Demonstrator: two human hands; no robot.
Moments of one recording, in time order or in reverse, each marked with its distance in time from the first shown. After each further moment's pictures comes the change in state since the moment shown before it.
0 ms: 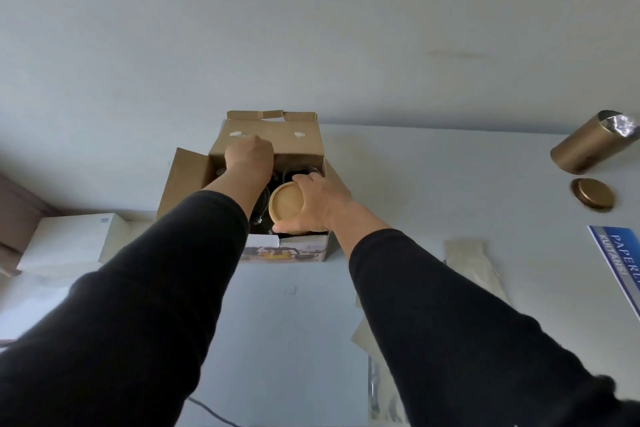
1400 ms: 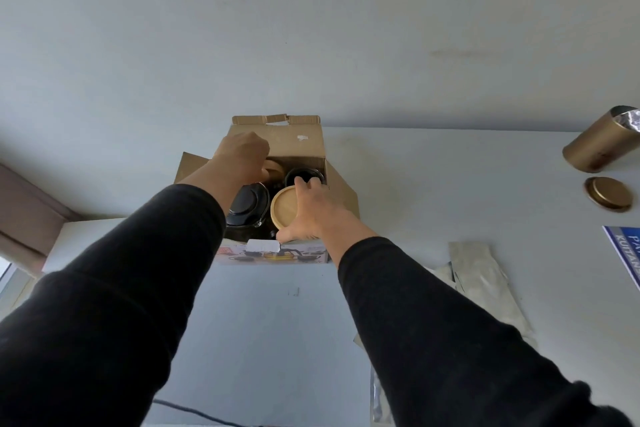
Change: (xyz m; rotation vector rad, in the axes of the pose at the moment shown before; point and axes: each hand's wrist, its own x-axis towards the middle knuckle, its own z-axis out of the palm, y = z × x) left_hand -0.003 -0.024 -0.017 0.043 0.067 0.248; right_hand 0.007 -0.001 0.019 -0.017 -0.006 0.041
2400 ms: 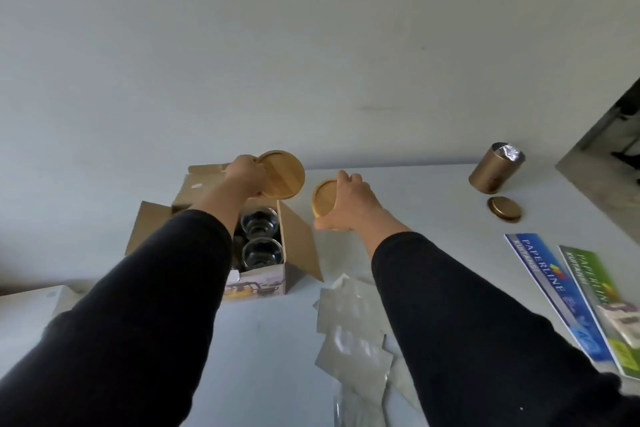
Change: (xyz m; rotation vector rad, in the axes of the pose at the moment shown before) left_hand -0.005 0.065 -0.065 -1.287 0.022 -0.377; right_hand -0.074 0.075 -0.088 0.062 0.277 0.291
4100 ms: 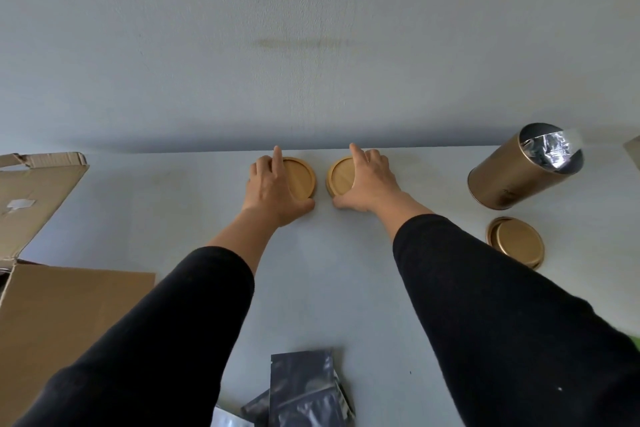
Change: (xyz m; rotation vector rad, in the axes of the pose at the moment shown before) left_hand 0.158 0.053 0.342 0.597 -0.067 0.197; right_hand 0.274 0.297 0.034 0.030 -0.129 -0.008
